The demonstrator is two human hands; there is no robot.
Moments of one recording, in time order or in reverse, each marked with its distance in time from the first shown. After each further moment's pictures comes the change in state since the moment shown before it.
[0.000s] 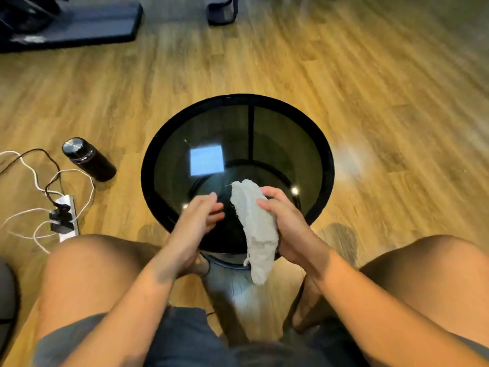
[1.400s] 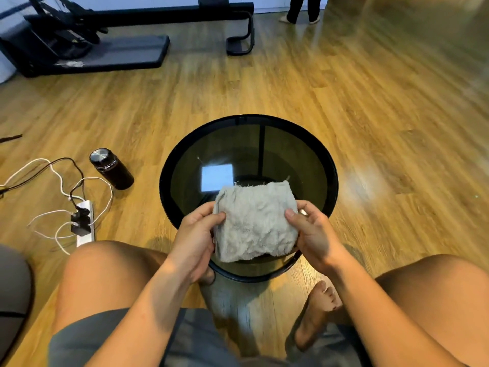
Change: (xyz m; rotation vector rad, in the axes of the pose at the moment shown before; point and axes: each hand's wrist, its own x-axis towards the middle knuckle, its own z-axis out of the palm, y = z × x) left_hand -0.058 0.026 0.008 -0.392 -0.016 0.063; right_hand -0.024 -0.009 -0.036 0.112 0.001 -0.114
